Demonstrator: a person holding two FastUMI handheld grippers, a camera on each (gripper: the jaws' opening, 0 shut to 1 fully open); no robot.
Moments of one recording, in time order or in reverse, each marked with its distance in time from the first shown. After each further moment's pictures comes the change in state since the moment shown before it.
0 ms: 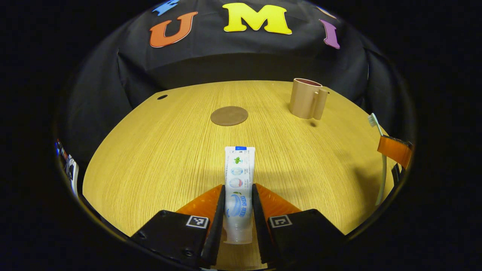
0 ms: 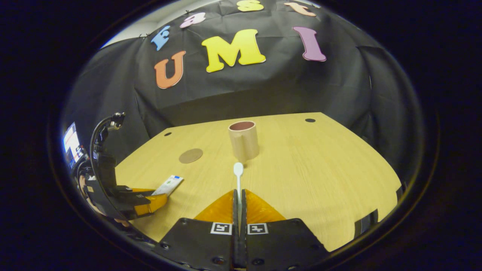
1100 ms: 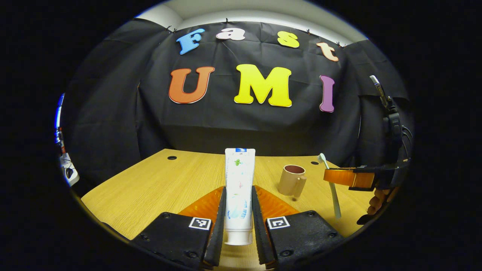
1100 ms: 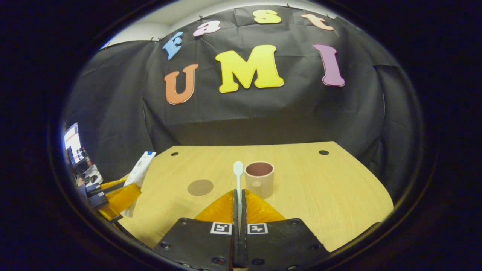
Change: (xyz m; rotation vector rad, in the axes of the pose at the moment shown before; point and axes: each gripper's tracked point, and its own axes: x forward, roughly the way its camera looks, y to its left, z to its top) left arm -0.082 0.018 0.133 -0.110 -0.541 -0.007; right arm 0.040 0.051 0.121 -0.079 -0.167 0.064
